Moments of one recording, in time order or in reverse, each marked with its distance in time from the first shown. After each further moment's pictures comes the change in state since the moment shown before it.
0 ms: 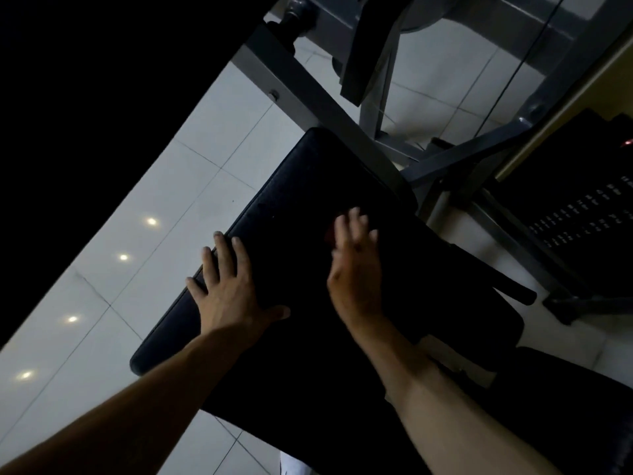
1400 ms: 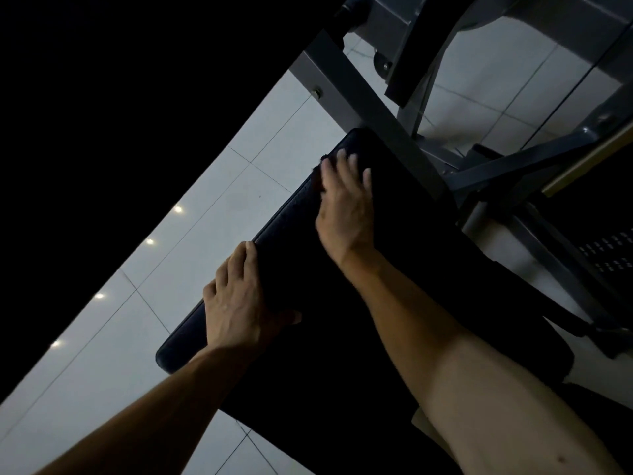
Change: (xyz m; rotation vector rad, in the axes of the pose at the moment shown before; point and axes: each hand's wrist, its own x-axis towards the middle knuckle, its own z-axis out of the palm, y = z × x) left_hand -0.007 -0.025 -0.008 -0.018 0.132 -0.007; right_hand 0.105 -0.073 0.018 -0.081 -0.079 -0.134
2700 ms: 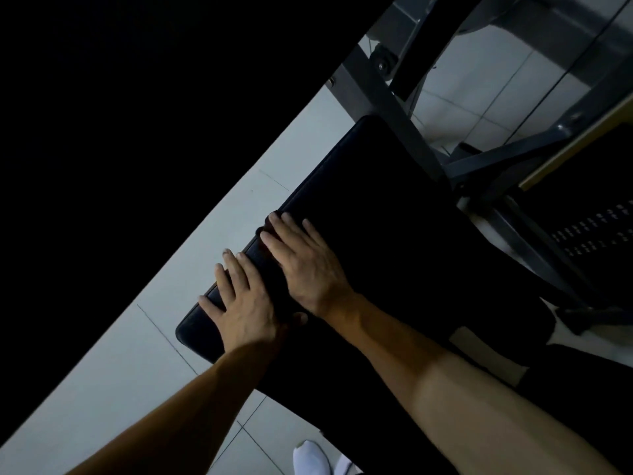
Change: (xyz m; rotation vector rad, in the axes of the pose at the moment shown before) left_hand -0.039 -0.031 0.029 -0.119 -0.116 -0.159; right_hand -0.113 -0.054 0.032 -0.014 -0.180 -0.457
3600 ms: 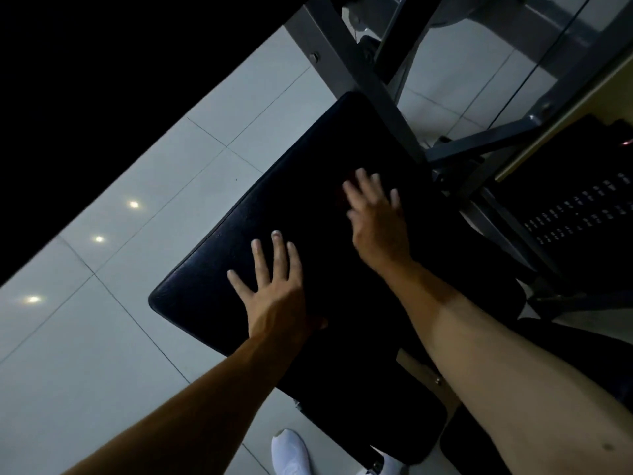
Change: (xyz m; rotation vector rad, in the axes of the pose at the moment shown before) left_hand -0.033 0.035 0.044 0.167 -0.103 0.292; right_hand -0.056 0.100 -0.042 -0.094 0.027 0.404
